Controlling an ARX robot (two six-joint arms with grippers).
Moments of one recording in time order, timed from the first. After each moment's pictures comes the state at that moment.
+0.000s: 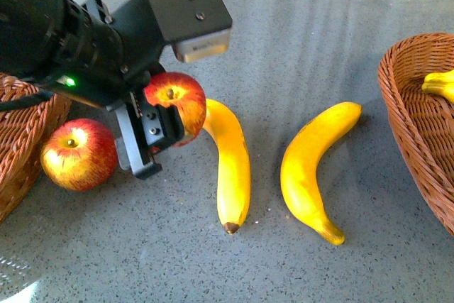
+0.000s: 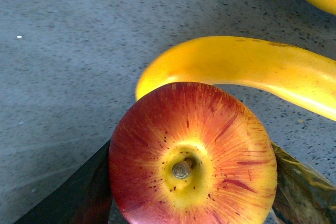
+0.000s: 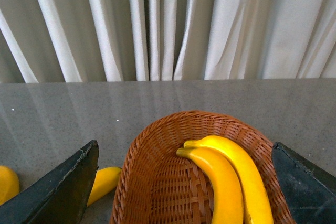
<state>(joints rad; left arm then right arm) -0.39 1.80 0.94 -0.04 0.24 0.79 0.00 0.26 0.02 0.27 0.00 0.00</state>
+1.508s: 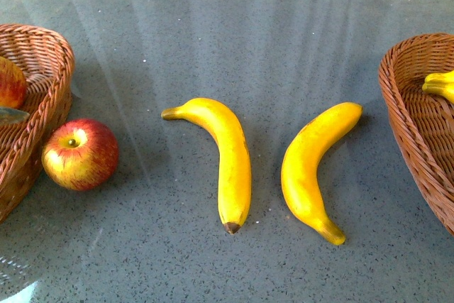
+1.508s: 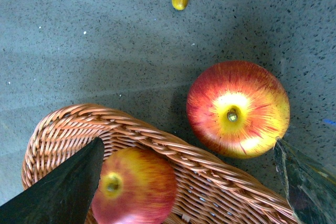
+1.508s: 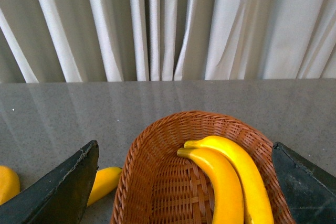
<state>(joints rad) -0.16 1.54 0.79 -0.21 0.20 1.21 0.00 0.26 0.02 0.27 0.00 0.00</state>
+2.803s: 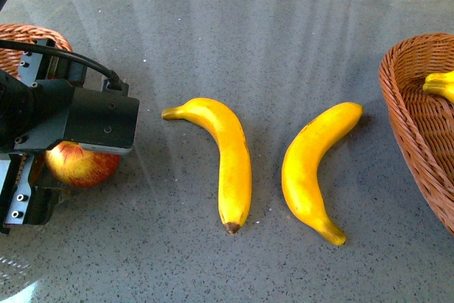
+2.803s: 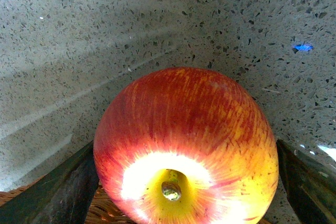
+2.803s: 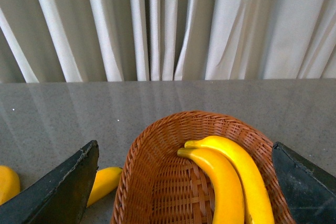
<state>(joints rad) -0.25 1.84 0.87 -0.20 0.06 1.38 0.00 0.26 0.02 0.27 0.00 0.00</state>
